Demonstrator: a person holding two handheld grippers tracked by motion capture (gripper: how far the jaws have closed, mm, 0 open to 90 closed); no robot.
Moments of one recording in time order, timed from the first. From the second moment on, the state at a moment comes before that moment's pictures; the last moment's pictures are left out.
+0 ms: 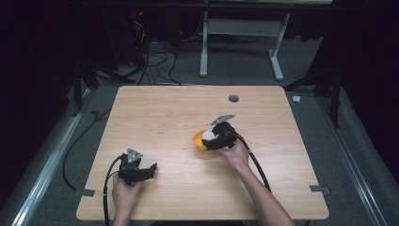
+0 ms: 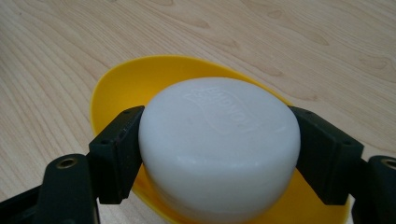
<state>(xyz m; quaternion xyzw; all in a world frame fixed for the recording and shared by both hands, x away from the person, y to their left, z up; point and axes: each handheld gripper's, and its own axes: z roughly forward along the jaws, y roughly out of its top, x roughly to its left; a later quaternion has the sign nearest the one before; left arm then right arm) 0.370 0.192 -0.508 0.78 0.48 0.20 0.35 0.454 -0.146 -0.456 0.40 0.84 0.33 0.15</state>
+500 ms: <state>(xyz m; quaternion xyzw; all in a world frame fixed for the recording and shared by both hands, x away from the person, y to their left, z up) 0.370 0.192 -0.508 0.78 0.48 0.20 0.35 0.447 -0.158 -0.438 0.40 0.82 0.38 0.16</state>
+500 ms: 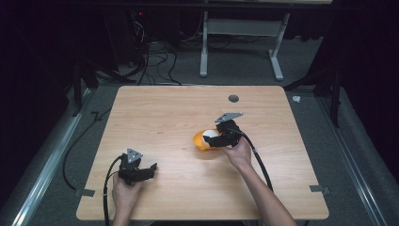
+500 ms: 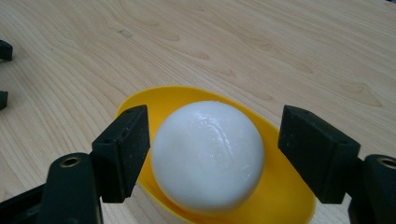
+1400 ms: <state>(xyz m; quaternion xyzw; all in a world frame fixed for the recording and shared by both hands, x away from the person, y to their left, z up) 0.370 0.192 -0.508 0.78 0.48 0.20 0.35 0.437 -0.182 -0.420 0.41 0.81 0.40 0.17</state>
